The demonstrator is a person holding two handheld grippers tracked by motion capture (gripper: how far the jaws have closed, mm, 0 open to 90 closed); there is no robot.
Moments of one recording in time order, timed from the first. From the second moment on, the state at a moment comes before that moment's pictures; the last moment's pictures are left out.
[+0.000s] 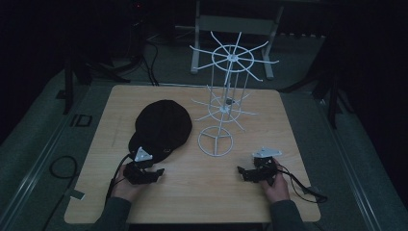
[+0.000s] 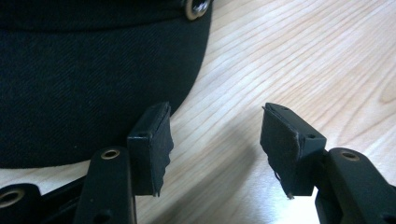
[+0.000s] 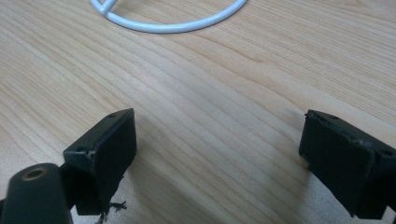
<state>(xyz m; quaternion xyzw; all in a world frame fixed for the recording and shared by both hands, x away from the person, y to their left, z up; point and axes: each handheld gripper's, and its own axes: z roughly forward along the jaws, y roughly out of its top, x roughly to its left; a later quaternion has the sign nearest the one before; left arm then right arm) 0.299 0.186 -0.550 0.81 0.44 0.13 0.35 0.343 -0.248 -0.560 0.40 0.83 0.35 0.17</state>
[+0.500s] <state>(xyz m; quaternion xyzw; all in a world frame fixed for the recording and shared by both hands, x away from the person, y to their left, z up) 0.309 0.179 -0.515 0.81 0.43 0.13 0.37 0.343 -0.248 -0.560 0.40 0.83 0.35 0.17</state>
